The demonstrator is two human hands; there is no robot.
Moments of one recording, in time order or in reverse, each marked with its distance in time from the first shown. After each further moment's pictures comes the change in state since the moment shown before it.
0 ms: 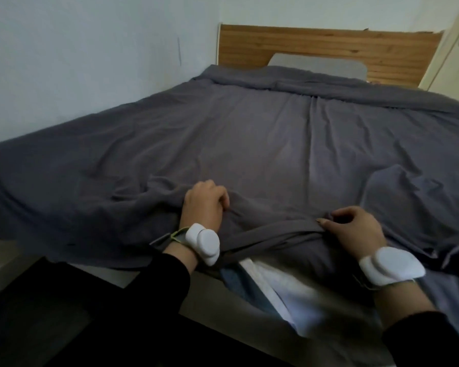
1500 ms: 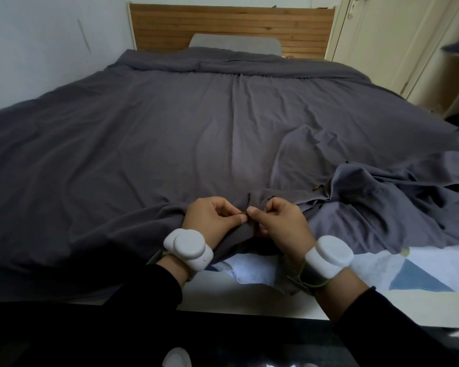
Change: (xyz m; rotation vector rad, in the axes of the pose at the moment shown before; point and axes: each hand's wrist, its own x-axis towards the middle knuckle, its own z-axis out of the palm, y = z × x) left_hand -0.076 0.120 0.028 -0.709 -0.437 -0.129; right_hand -0.088 0.033 -0.017 0.526 -0.089 0.024
